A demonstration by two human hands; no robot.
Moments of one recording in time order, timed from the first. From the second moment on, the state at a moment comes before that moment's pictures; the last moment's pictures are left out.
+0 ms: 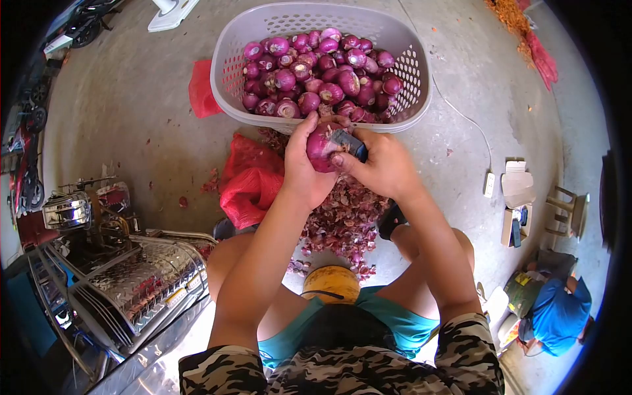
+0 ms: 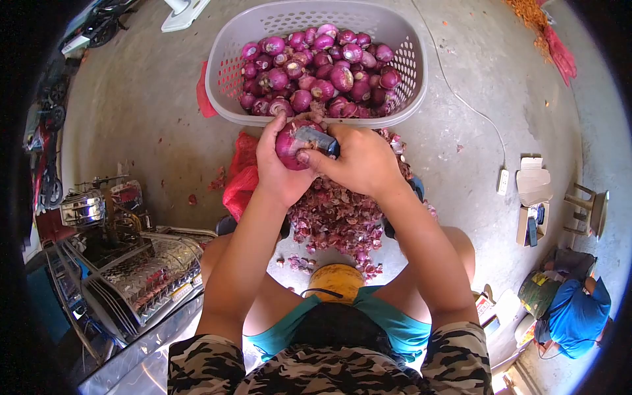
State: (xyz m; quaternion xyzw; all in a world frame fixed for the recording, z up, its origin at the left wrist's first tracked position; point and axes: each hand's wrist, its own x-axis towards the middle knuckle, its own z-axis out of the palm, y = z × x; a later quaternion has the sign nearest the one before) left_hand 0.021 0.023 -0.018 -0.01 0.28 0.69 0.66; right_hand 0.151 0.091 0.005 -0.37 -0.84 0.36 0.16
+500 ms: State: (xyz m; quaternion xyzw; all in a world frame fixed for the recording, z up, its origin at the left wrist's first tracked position) left_hand 0.021 0.021 -0.018 -0.02 0.31 0.71 0.63; right_hand 0.149 0.088 0.001 -0.34 -0.85 0.36 0.17
